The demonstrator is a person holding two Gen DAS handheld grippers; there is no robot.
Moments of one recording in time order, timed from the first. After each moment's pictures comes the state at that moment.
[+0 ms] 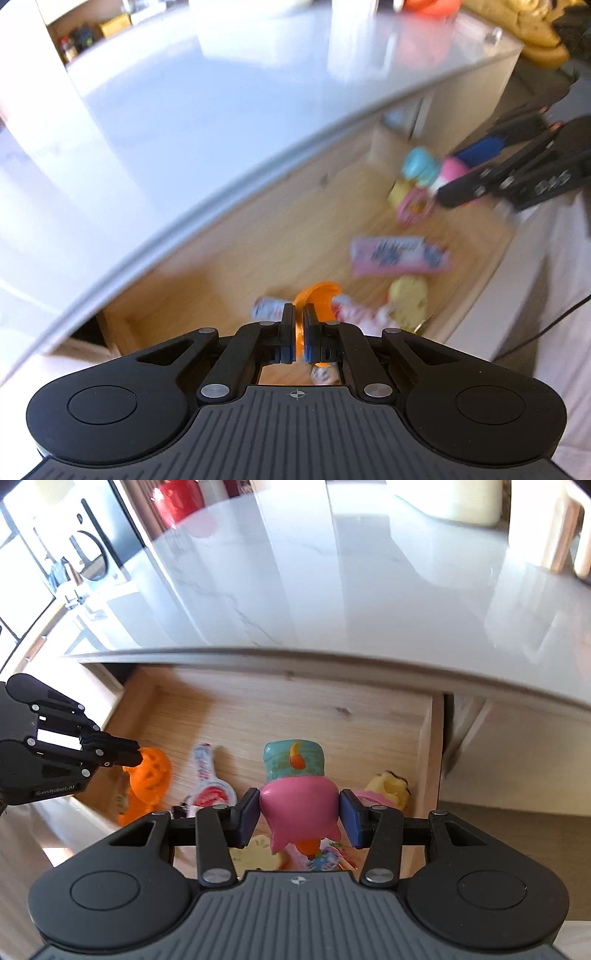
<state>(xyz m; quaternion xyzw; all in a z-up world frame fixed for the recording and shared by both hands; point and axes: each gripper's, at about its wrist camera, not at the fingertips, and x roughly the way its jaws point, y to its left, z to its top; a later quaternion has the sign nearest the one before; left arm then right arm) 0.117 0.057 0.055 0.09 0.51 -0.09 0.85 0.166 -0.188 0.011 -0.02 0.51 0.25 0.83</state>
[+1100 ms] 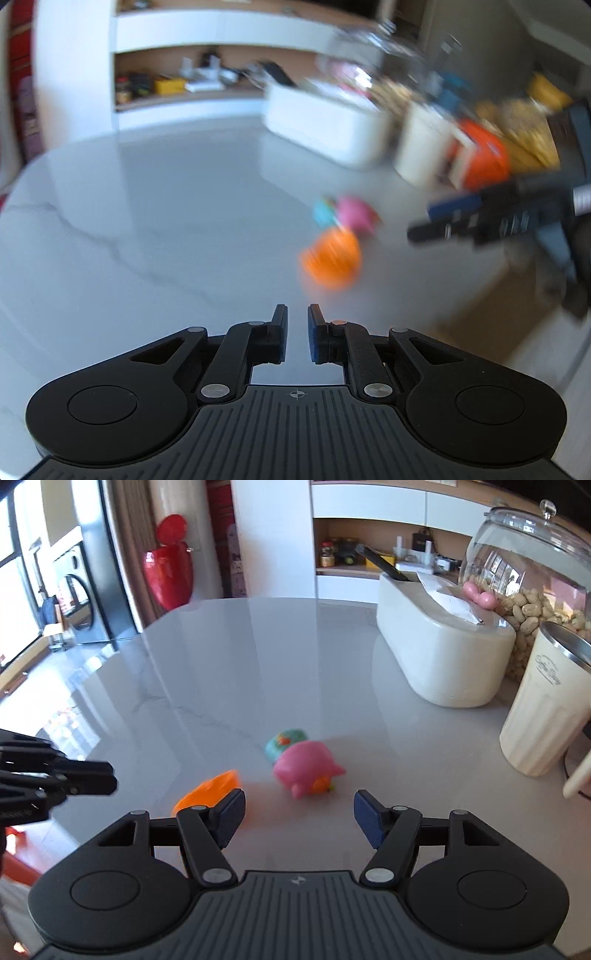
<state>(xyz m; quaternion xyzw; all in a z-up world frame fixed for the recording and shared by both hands) 0.161 0.113 0.080 -0.04 0.38 -0.07 0.92 0.282 -0.156 0.097 -0.05 0.39 0.23 0.89</state>
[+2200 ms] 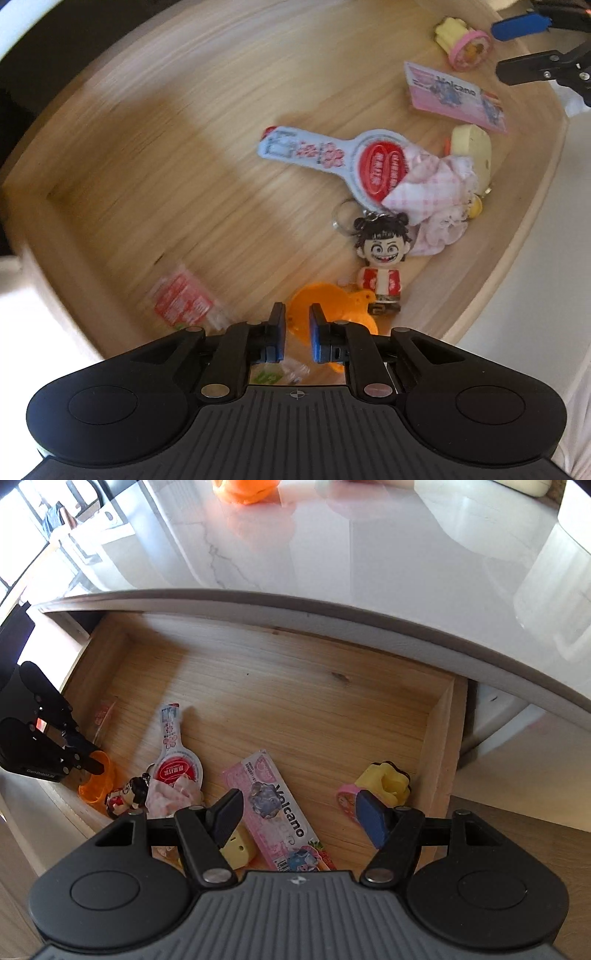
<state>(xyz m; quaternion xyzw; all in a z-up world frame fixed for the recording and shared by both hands) 0.138 0.106 -0.096 0.04 0.72 -0.14 0.68 0.205 -0.158 -0.042 -0.09 0.58 0.25 0.77</state>
